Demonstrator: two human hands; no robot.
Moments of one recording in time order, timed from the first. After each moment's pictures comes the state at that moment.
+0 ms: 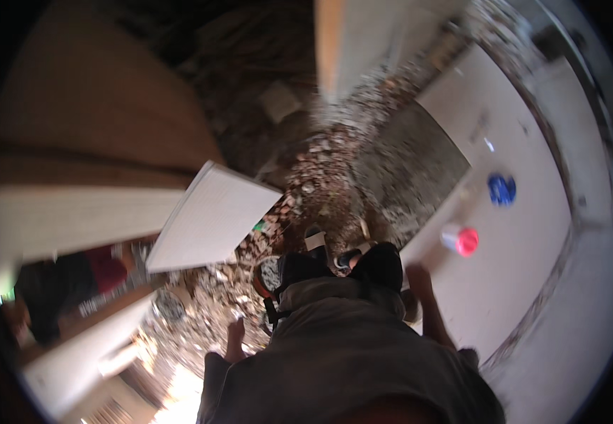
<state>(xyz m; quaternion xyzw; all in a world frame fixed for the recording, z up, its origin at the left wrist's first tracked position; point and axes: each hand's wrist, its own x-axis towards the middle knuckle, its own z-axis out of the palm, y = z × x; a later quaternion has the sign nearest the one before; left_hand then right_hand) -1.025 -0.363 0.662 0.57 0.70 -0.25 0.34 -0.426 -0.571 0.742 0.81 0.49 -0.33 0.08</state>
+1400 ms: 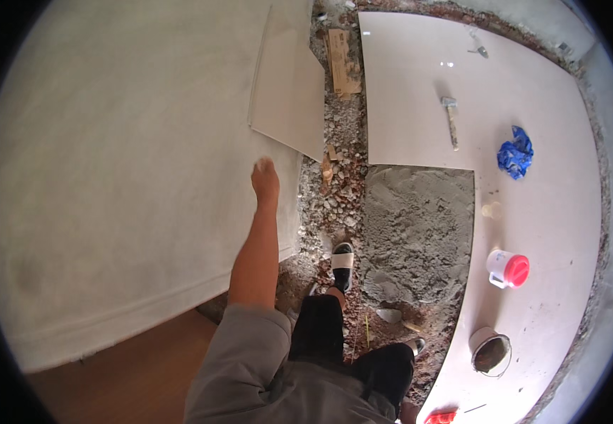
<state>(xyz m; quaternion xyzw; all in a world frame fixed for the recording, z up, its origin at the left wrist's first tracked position) 0.198 0.145 0.600 0.83 0.28 0.19 0.44 -0.430 -0.390 0.573 0.73 -0.40 -0.41 -0.37</state>
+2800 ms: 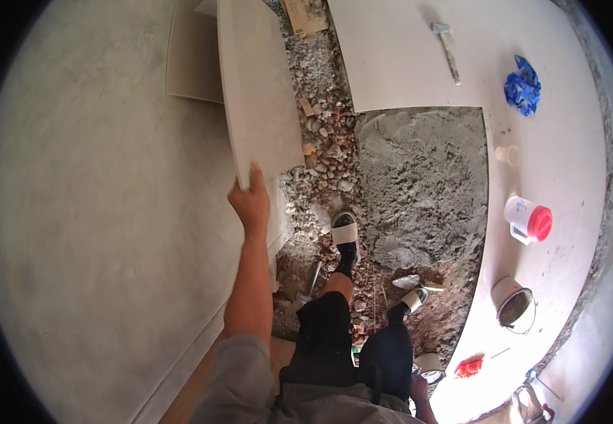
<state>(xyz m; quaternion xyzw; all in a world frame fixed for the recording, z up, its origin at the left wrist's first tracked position) 0.174 0.113 0.539 0.85 0.23 0.16 0.44 -0.420 -0.289 0.590 0.77 -0.31 -0.51 -0.23</state>
